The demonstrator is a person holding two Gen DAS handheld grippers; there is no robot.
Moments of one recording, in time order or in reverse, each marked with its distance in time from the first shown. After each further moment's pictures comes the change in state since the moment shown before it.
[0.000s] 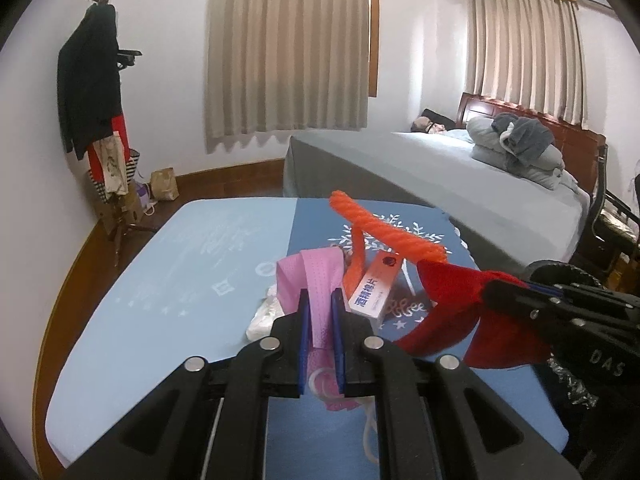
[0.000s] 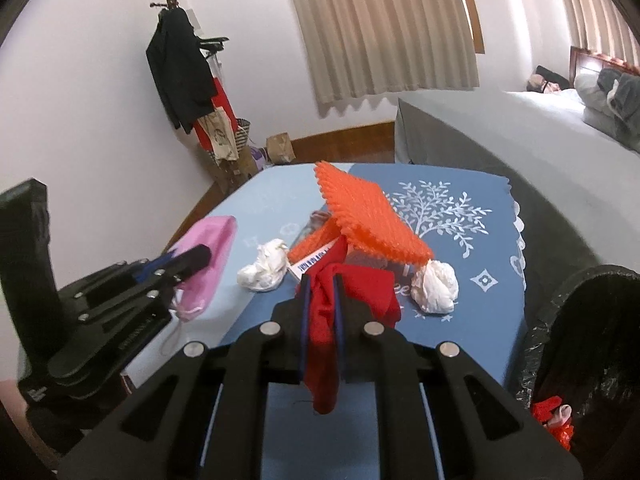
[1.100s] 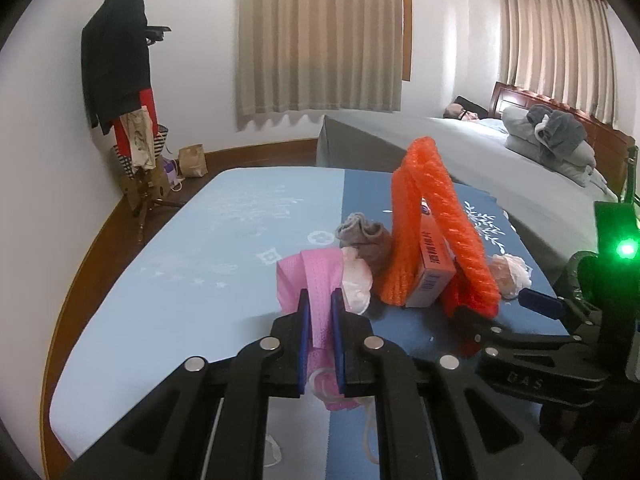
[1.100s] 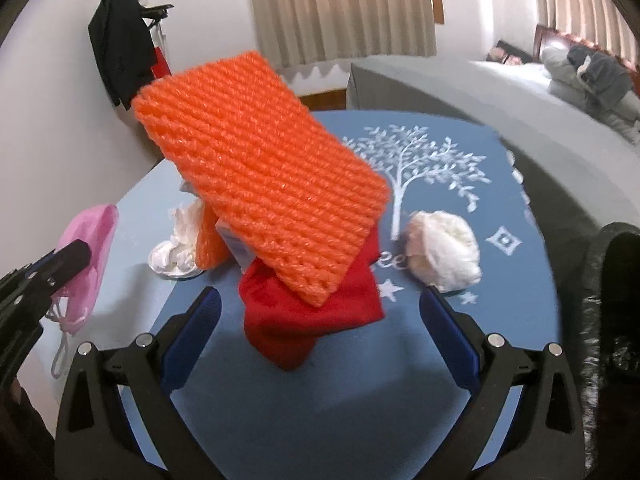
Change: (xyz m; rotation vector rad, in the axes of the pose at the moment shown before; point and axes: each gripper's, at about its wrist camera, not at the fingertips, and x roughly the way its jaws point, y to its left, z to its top) left arm 0.026 0.034 -0.020 -0.047 0.068 0.105; right arm 0.115 -0.007 -0.030 0.064 0.125 -0.199
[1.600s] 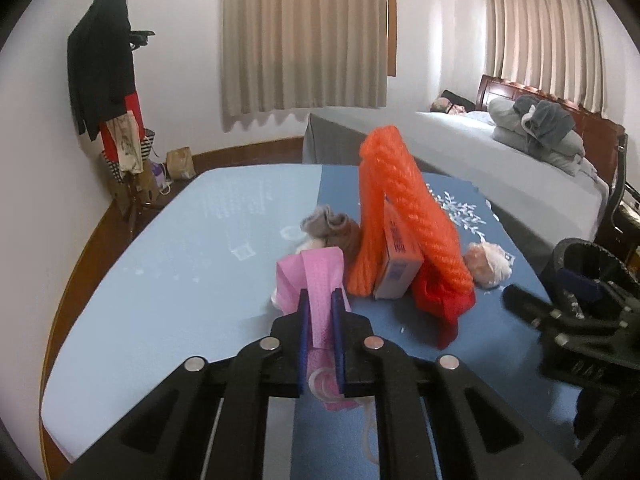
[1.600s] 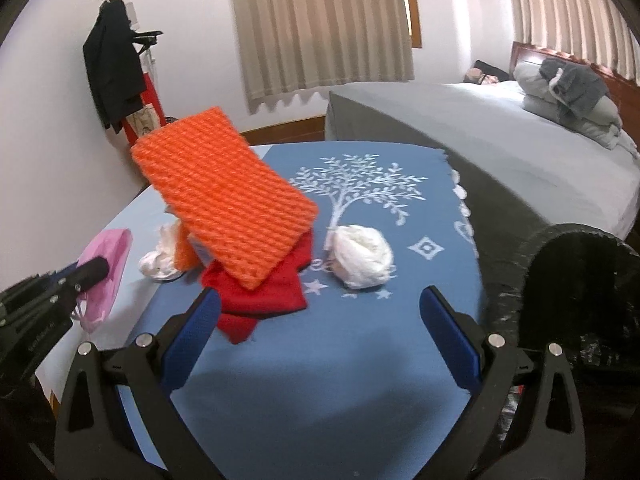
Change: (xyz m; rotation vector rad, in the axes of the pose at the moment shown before) left arm -0.002 -0.016 -0.001 0.033 0.007 -0.036; right arm -0.052 -0.031 -0.012 0.002 -0.114 -0.054
